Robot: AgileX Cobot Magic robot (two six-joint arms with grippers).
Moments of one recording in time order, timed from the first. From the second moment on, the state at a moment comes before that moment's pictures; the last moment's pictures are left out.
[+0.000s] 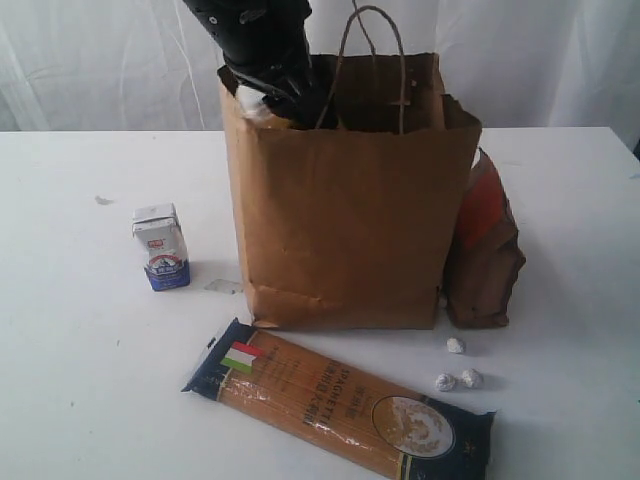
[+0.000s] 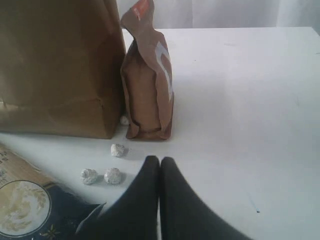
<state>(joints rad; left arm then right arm) -0.65 1.89 -2.03 -0.21 1.20 0.59 0.19 0.01 0.00 0.09 0.36 0.03</state>
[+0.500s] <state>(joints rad) -0.65 1.82 -2.04 -0.21 1.23 0.58 0.19 0.01 0.00 0.09 0.36 0.03</state>
